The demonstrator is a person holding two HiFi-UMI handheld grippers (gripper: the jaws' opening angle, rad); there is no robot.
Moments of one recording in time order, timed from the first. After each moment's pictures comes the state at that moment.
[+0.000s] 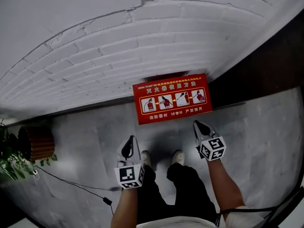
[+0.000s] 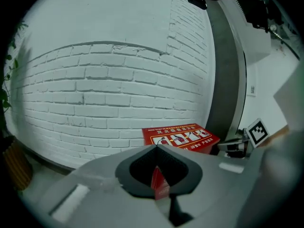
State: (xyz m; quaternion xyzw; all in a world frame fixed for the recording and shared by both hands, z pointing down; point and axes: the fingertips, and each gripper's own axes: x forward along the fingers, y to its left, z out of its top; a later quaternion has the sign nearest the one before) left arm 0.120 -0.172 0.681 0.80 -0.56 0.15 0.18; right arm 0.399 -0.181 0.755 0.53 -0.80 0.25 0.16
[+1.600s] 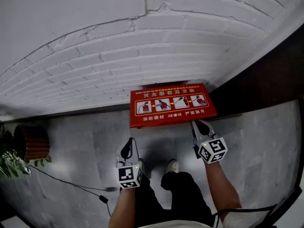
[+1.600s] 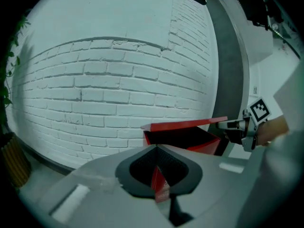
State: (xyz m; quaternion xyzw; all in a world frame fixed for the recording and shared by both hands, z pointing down) left arm 0.131 -0.189 0.699 0.79 -0.57 0.15 0.18; right arm 0.394 -0.237 0.687 0.52 -0.83 0.19 0.09
